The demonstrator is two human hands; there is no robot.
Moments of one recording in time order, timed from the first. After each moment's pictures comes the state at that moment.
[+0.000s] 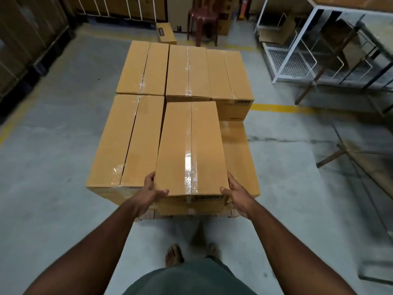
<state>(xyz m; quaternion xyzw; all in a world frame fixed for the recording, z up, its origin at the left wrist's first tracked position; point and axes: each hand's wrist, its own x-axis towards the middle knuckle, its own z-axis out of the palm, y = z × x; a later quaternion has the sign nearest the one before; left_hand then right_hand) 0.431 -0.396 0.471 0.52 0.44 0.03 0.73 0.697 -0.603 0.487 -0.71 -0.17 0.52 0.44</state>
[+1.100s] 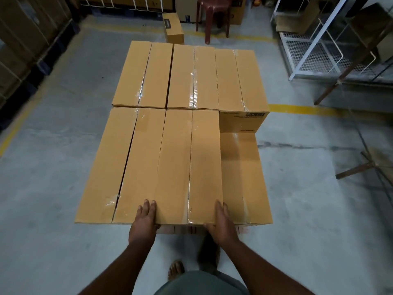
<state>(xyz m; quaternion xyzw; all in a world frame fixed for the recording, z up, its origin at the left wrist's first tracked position) 0.470 -0.366 0.396 0.82 0.52 -0.14 0.21 0.698 -0.527 0.406 -0.85 -0.29 0.40 0.19</state>
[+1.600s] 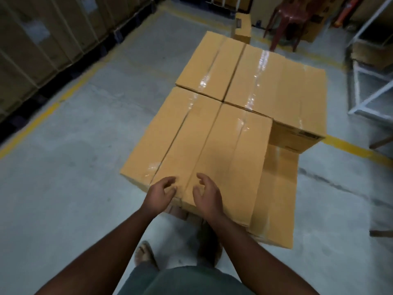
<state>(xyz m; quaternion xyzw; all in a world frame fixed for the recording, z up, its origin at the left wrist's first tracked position) 0.402 -0.352 0.451 0.65 0.57 0.17 0.47 0.586 -0.413 0.473 -0.76 -0.46 0.34 0.30</state>
